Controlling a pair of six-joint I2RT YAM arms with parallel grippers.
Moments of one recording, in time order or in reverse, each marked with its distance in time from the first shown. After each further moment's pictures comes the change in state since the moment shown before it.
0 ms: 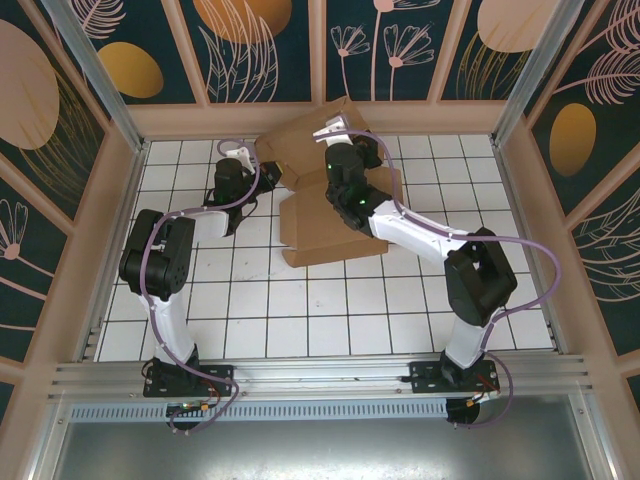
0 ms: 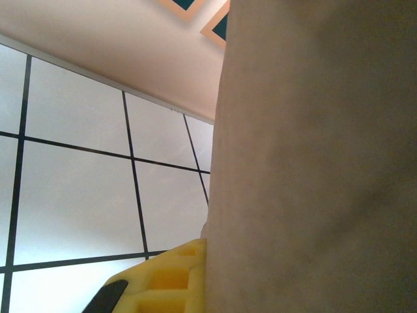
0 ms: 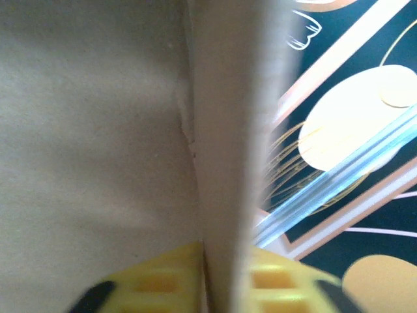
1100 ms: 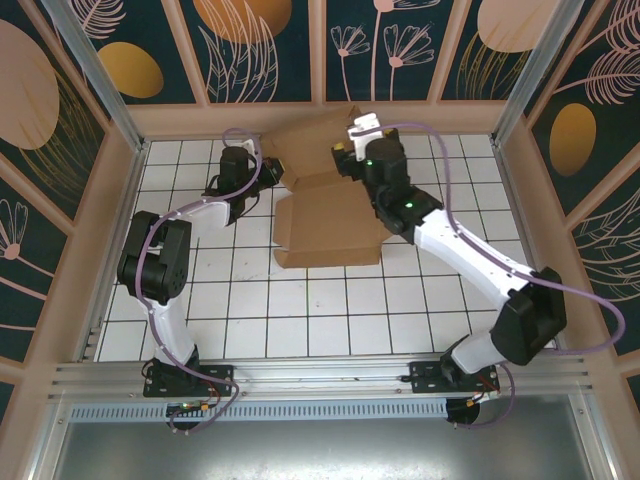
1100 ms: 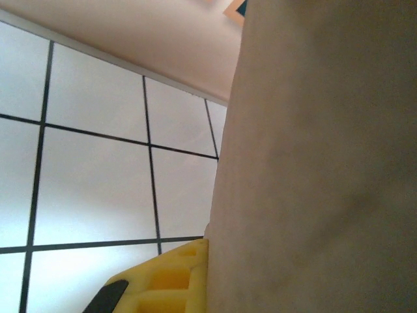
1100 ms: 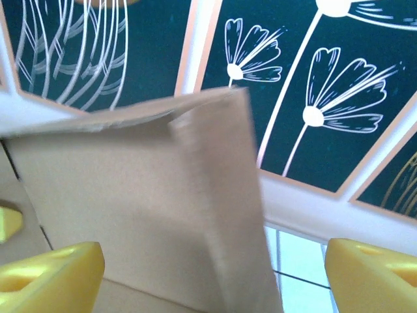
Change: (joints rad) left arm -0.020 -0.031 0.123 -0.307 -0.074 0.049; right arm -0.093 -0.331 -0.097 -0.351 -0.614 0.517
